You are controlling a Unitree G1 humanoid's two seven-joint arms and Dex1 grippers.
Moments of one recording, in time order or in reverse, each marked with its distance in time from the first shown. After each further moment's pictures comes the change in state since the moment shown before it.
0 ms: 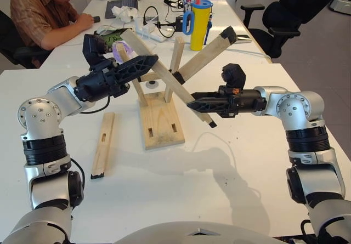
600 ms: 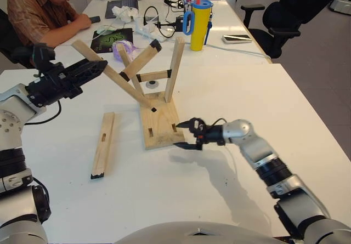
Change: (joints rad) left arm 0.115 0.208 0.043 0.108 0.289 -0.221 -0.152; right arm 0.262 0.192 0.401 0.202 -0.824 -1.076 -0.317
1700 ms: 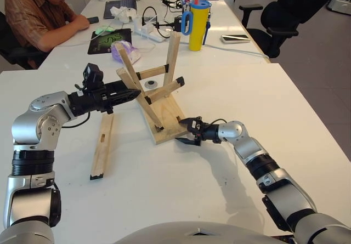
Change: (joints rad) left arm 0.014 -0.038 -0.220 -0.033 0.239 -0.155 -0.118; right arm -0.063 0.028 -0.068 0.196 -0.085 -0.081 -0.038
